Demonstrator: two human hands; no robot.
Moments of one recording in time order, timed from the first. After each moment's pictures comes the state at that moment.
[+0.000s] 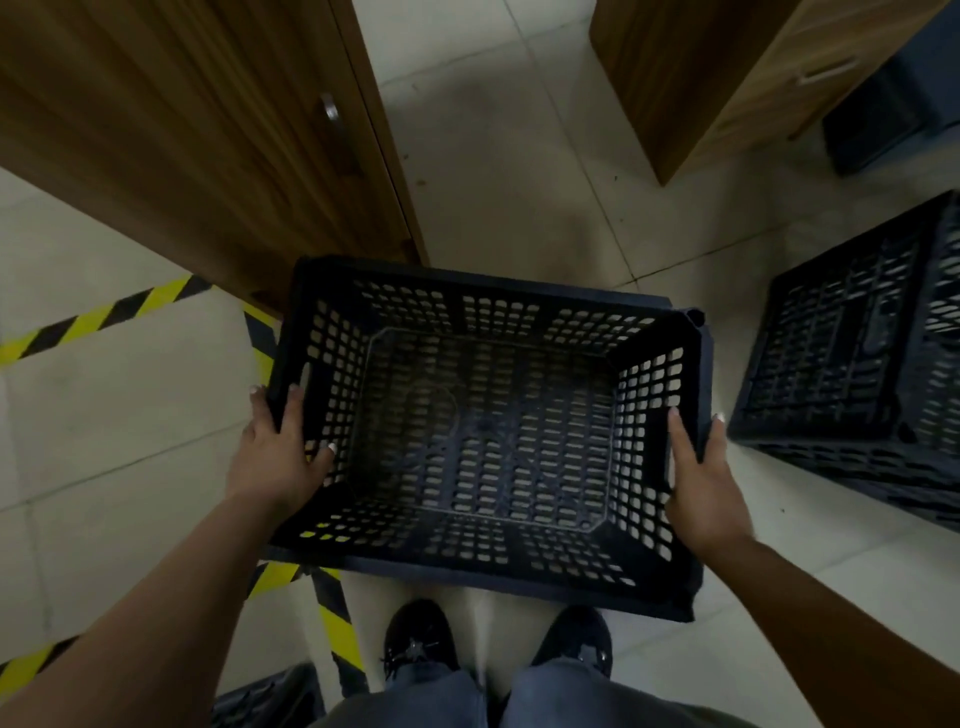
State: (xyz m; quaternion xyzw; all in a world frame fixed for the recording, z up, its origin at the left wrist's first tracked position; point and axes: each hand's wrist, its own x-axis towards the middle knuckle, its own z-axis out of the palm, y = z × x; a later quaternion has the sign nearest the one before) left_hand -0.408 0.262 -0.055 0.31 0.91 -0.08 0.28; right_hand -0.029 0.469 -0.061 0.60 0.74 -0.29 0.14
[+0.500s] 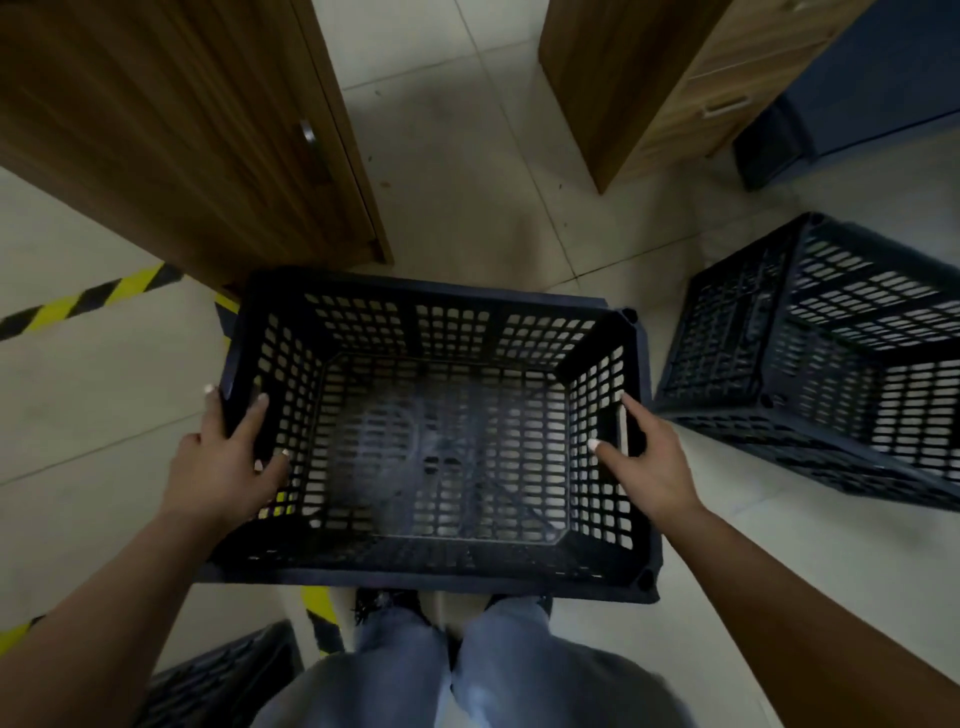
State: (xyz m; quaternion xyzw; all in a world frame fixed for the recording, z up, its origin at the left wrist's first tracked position) left_hand -0.389 0.227 0.029 0.34 0.90 -0.06 0.27; right_hand -0.018 0.462 0.029 0.63 0.63 -0.45 0.00
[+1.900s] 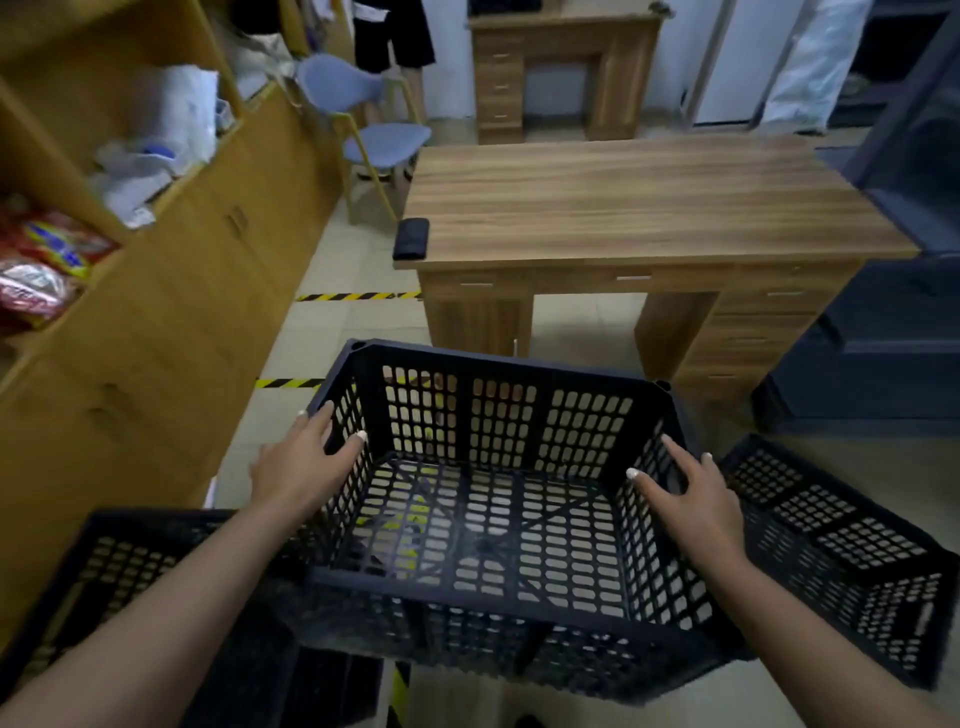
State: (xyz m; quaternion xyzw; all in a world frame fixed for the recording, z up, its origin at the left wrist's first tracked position) left_hand -0.151 -0.018 0.549 0.14 0.97 0.13 0.13; right_hand 0.124 0.302 0.519 0.49 0.81 -0.32 -0.04
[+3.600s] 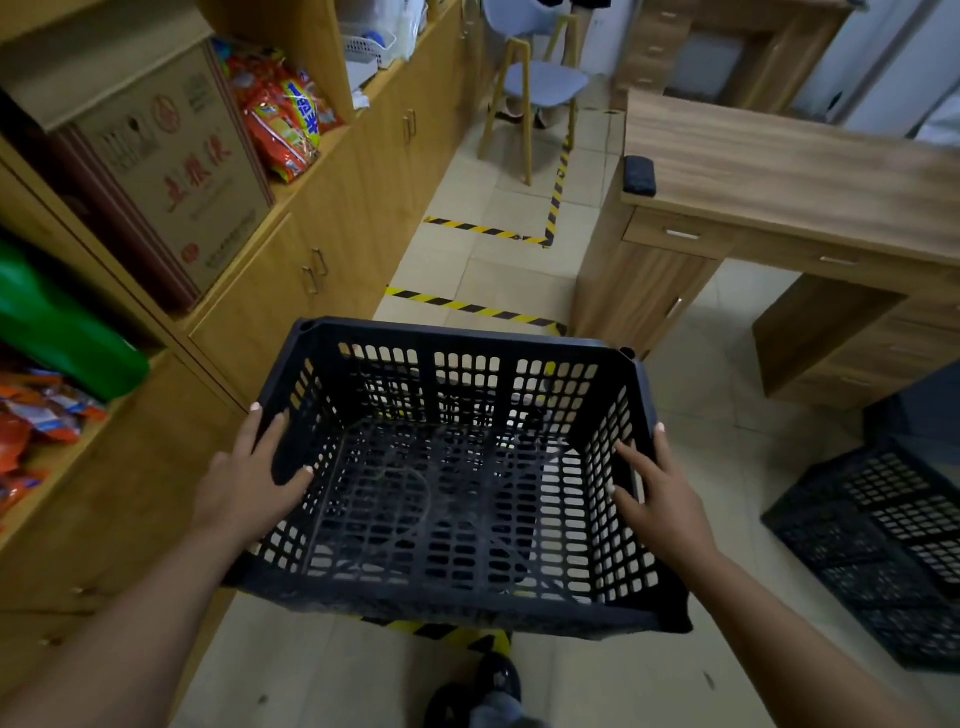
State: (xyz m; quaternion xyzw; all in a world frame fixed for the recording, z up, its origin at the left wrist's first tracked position) left_hand -0.173 -0.553 0.488 0.07 0.99 0.07 0.13; right_hand 0.021 -0.151 0.516 0.27 0.93 -0.26 0.02
